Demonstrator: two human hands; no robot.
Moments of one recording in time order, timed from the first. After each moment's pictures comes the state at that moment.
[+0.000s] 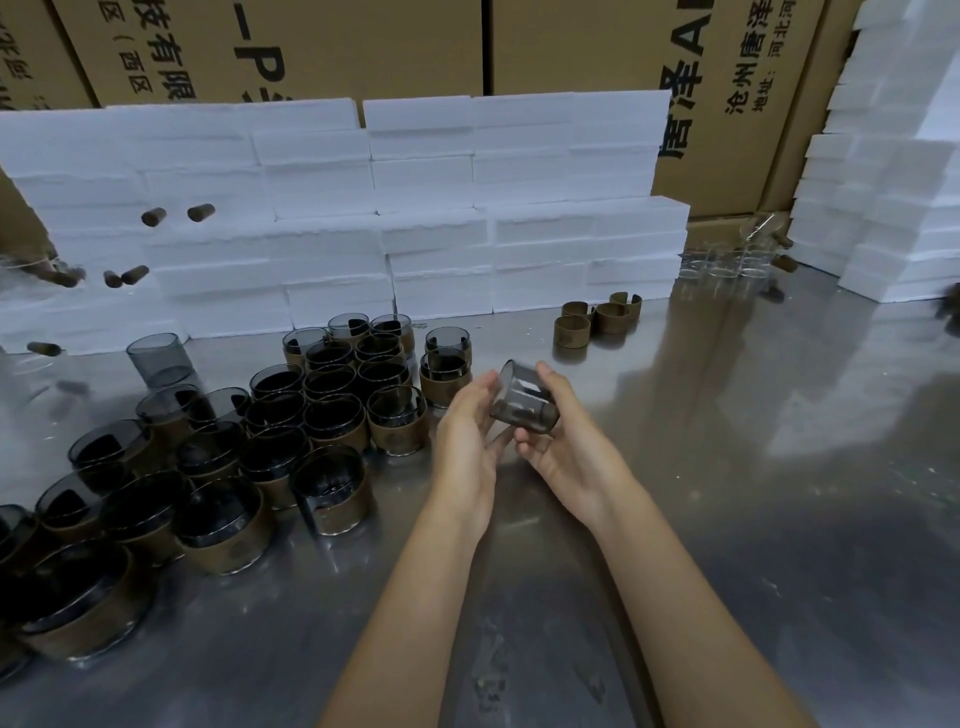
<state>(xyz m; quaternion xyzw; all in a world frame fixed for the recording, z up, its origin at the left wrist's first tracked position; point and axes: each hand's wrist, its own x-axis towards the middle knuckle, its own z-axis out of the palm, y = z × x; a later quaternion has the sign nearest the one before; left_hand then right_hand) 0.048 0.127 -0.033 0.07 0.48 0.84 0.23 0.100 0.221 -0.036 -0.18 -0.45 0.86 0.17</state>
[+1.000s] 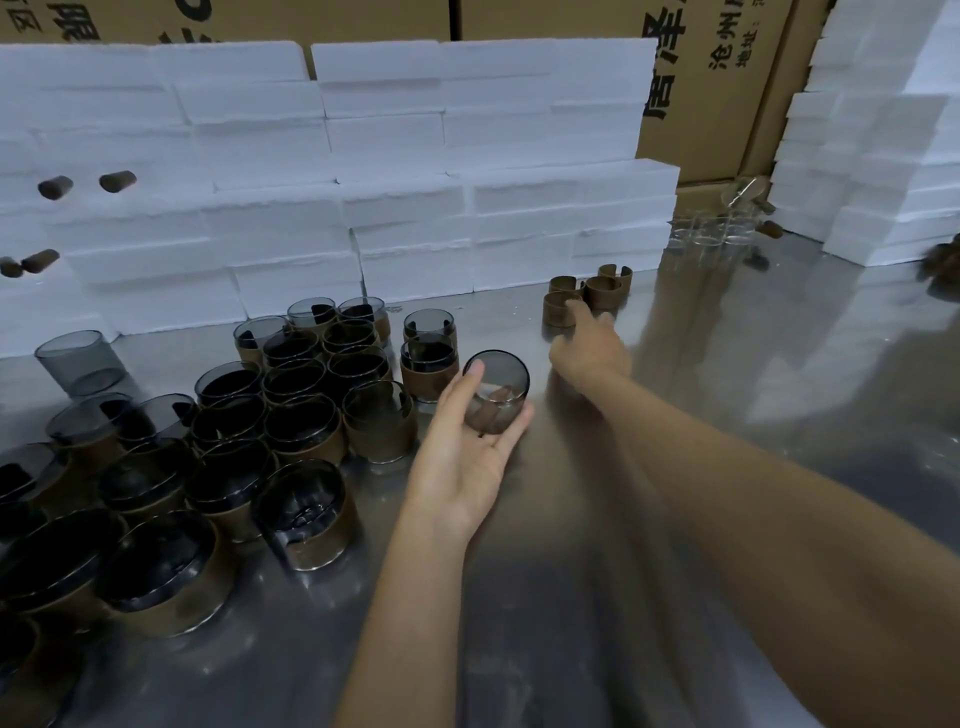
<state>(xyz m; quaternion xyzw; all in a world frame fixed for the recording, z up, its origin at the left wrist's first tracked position) 0.015 0.131 -0.054 0.02 0.30 0.88 0.36 0.006 0.326 -0.047 -0.39 -0.86 0.26 0.21</state>
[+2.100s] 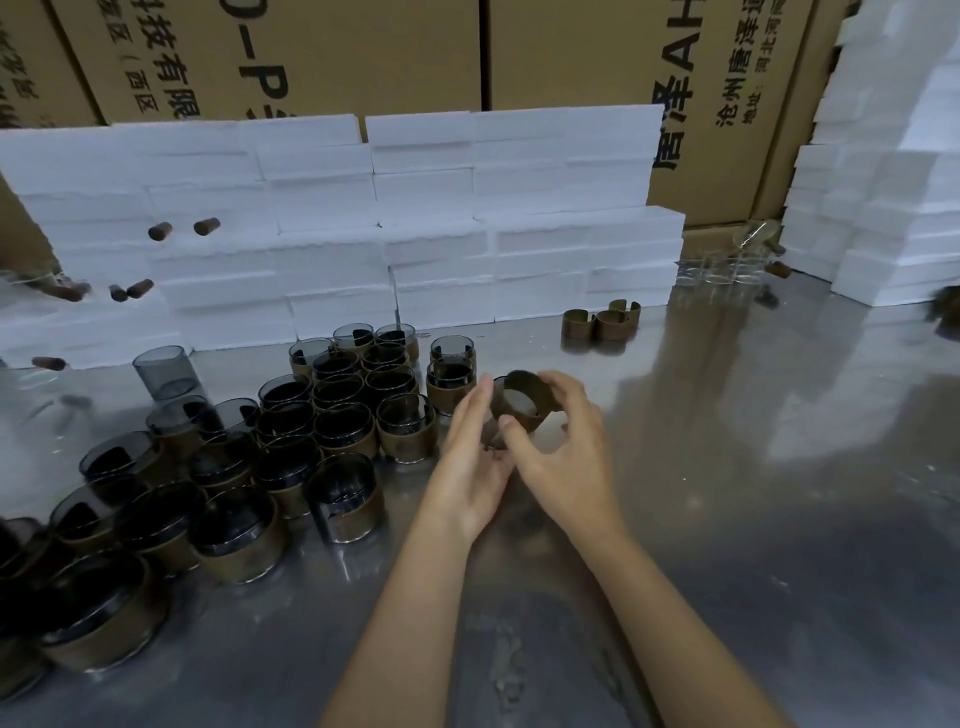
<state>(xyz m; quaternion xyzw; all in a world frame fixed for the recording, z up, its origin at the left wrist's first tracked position) 0.038 0.118 -0.043 0.11 0.38 0.86 0.33 0.106 0.199 -0.057 -0.18 -0.77 0.46 0.40</state>
